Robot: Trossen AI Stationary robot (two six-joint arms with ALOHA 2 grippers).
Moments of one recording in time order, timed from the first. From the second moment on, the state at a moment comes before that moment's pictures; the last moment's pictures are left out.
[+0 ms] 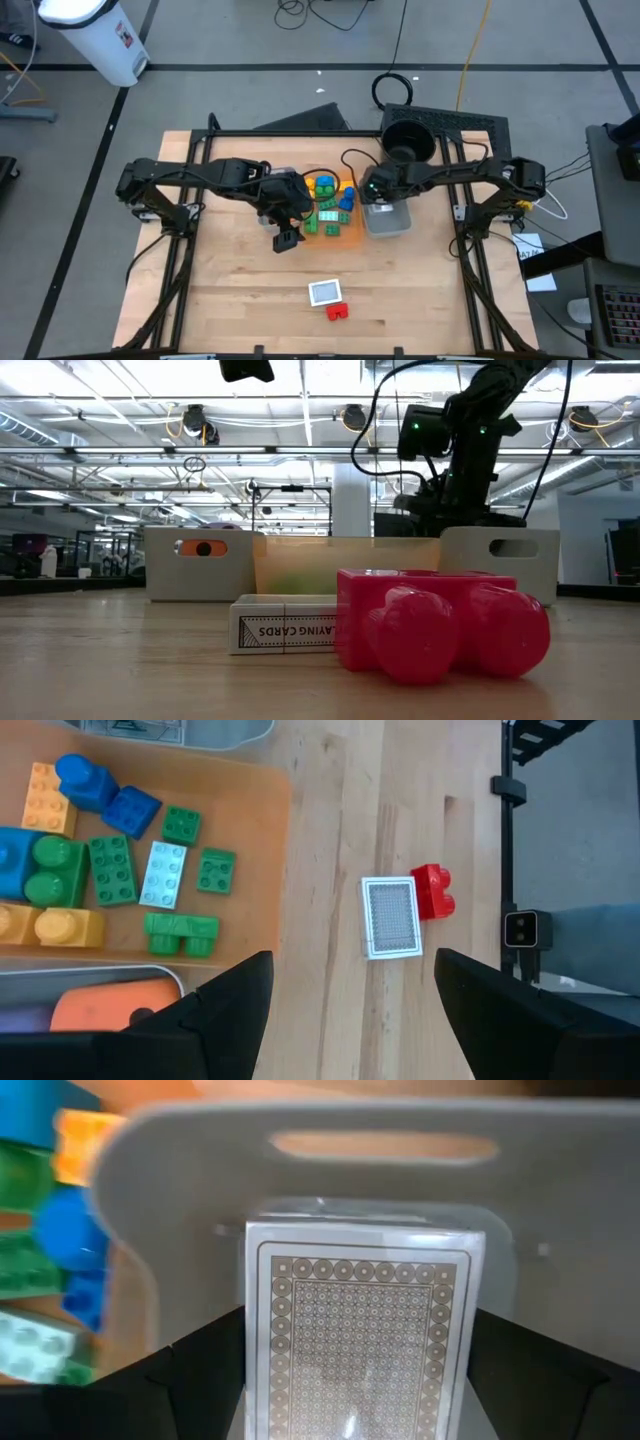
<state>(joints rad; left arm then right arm) -0.08 1.61 1.69 -1.05 0.17 -0.30 -0.26 1.53 0.90 -0.62 0.18 1.11</state>
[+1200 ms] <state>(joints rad) -0.08 1.61 1.69 -1.05 0.16 -0.31 -0.25 1.43 0.87 -0.52 0.15 1.10</state>
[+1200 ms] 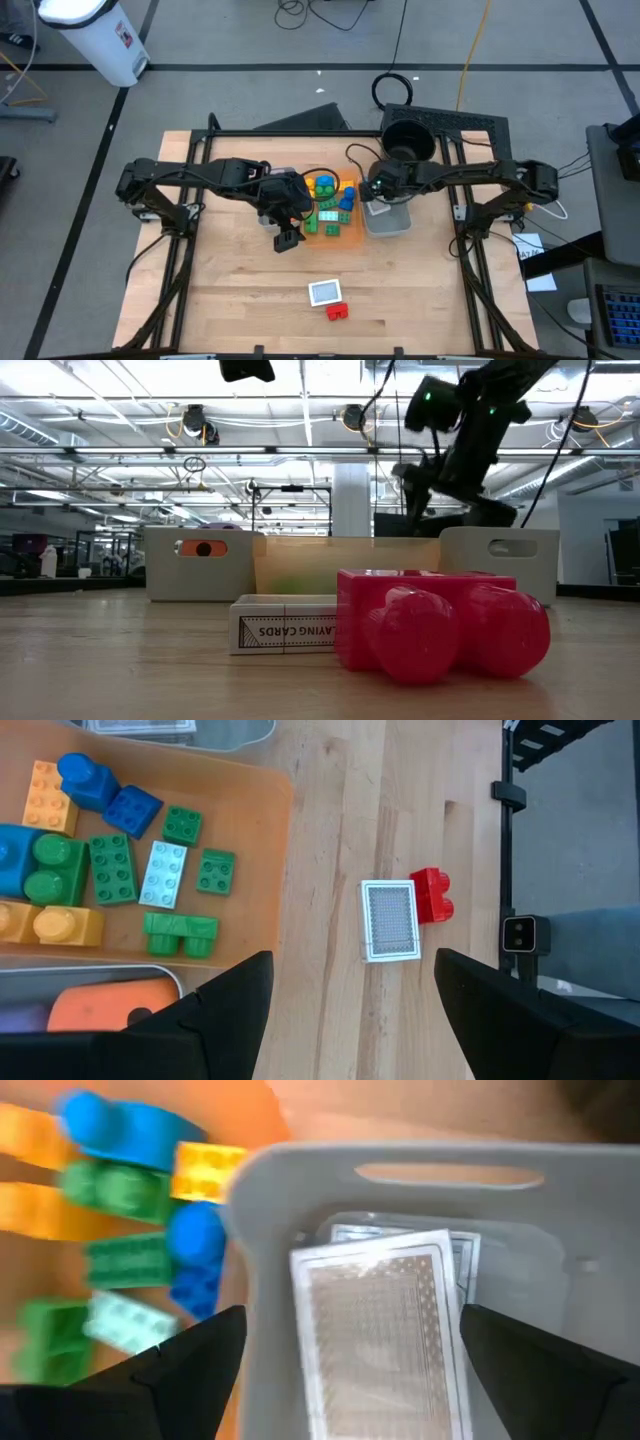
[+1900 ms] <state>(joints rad) -0.08 1.61 1.69 -1.04 0.18 -0.24 0.11 1.18 0.87 0.22 0.29 1.07</state>
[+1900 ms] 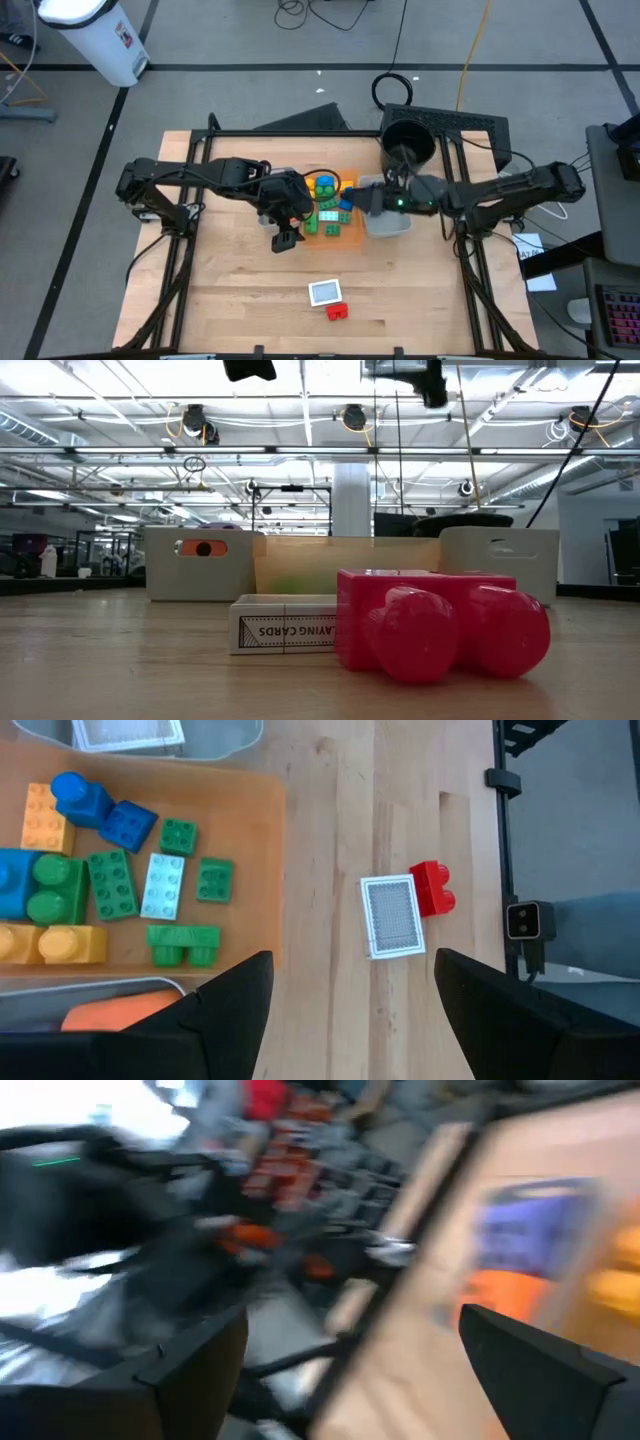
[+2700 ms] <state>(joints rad) -0.20 1.61 1.69 -1.05 0.16 -0.38 0.51 1.40 1.13 -0.22 0.20 0.98</state>
